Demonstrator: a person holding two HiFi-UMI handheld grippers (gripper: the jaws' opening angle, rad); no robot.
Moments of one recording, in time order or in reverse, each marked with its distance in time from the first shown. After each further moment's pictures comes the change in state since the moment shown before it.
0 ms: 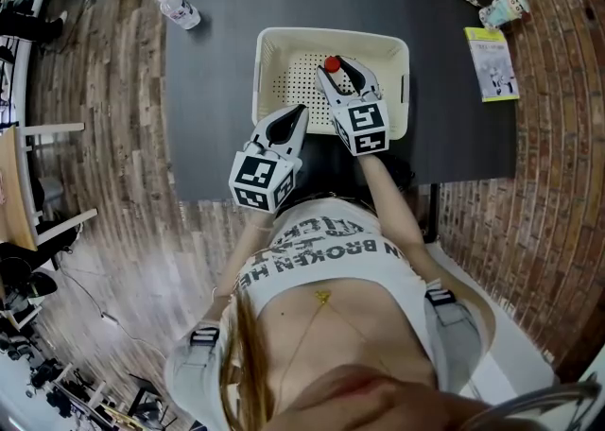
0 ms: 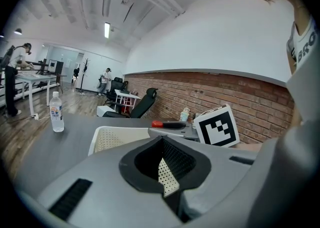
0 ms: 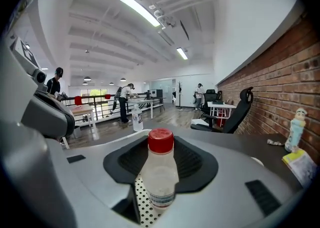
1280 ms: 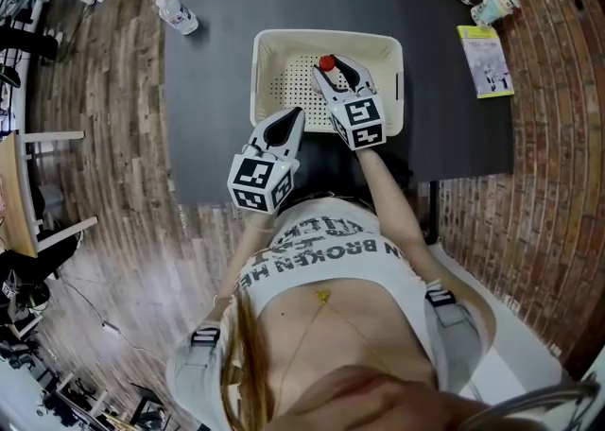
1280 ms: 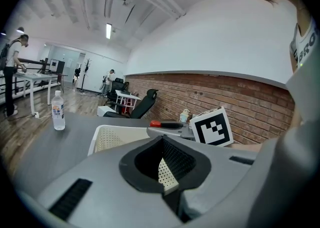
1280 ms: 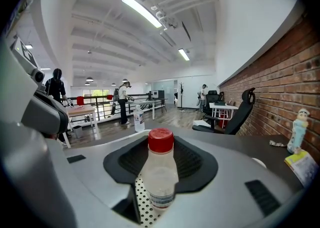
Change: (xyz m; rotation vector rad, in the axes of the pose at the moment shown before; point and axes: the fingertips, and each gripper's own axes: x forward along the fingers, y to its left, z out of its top) left arm -0.009 -0.006 -0.004 -0.013 -0.018 0.005; right arm -0.001 0.002 -0.002 -0.021 -0.009 0.024
